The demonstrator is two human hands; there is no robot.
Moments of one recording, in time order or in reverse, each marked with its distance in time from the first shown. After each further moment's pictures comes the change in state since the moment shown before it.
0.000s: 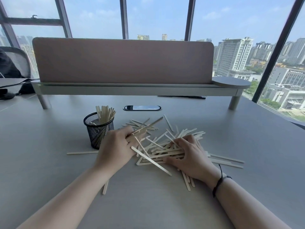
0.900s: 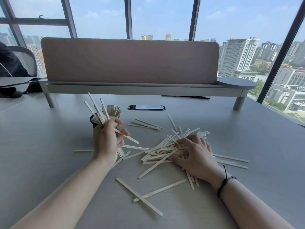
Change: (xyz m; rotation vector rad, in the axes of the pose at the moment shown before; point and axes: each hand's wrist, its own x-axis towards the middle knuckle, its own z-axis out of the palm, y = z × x) left_hand 0.012 -0.003 -0.008 -0.939 0.360 -0.674; right_hand -0.004 -0.006 -0.002 -0.103 0.027 0.024
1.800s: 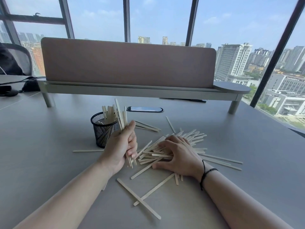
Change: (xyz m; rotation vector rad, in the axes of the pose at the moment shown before) left_hand -0.015 -0.005 0.000 -0.048 -0.440 -0.294; right_hand 0.019 -0.024 0.010 -0.050 -0.069 -0.302
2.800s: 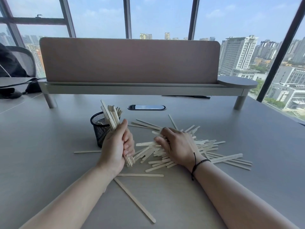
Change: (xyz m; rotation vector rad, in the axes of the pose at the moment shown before) left_hand 0.002 -0.004 -0.005 -0.082 0.069 0.116; right_hand 0.030 -0.004 0.010 0.012 0.407 -0.136
